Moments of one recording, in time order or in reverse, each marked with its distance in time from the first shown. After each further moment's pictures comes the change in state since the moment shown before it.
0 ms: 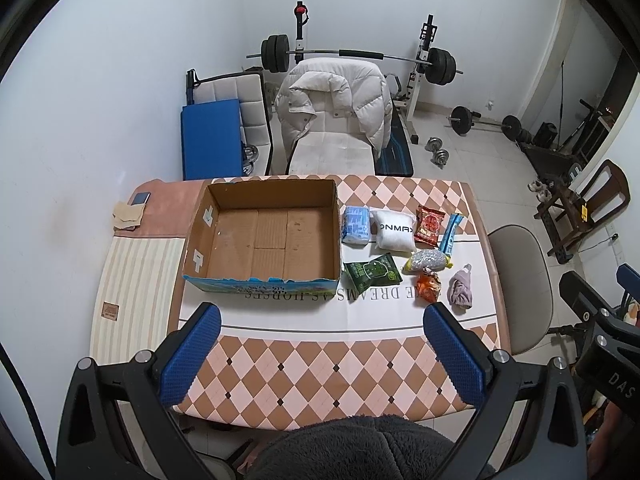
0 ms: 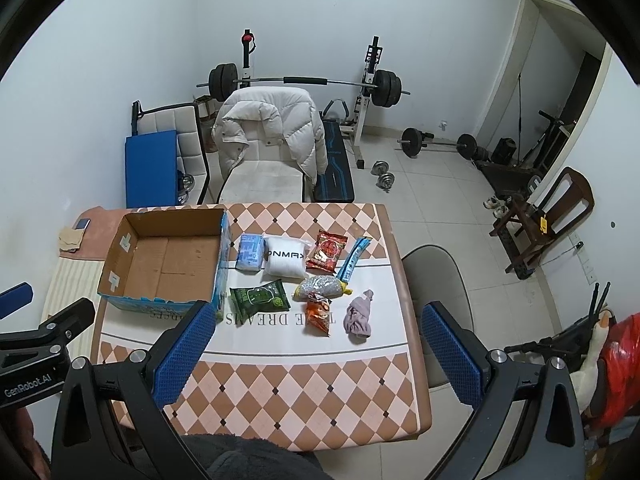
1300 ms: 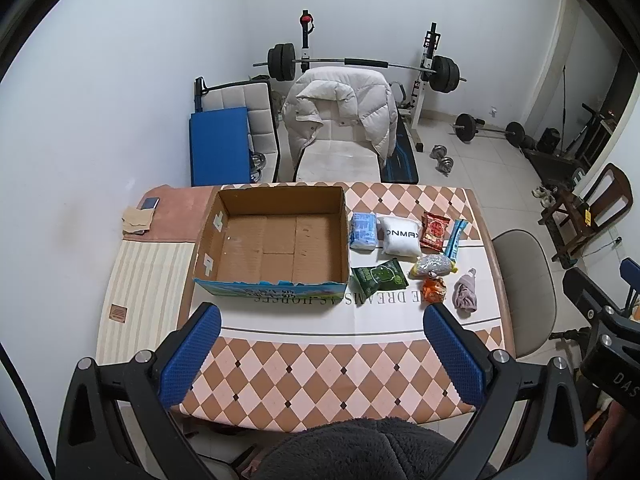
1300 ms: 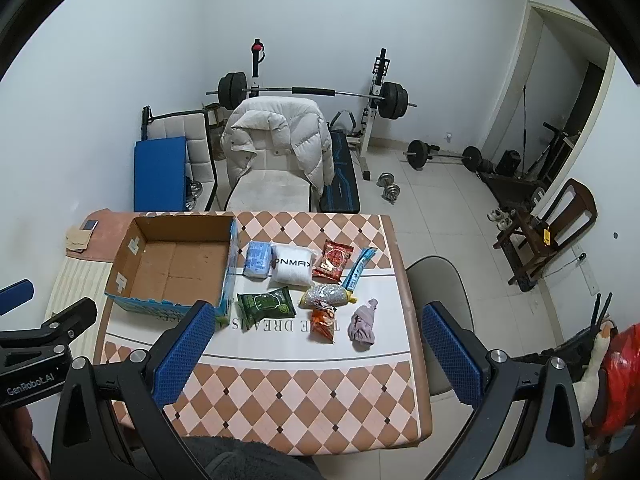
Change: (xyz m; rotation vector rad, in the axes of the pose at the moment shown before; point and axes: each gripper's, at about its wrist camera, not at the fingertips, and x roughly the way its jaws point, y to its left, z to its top) left arm -0.016 0.010 -0.006 0.002 -0.039 0.022; right arm -0.019 0.006 0.005 -0.013 -0.050 0.022
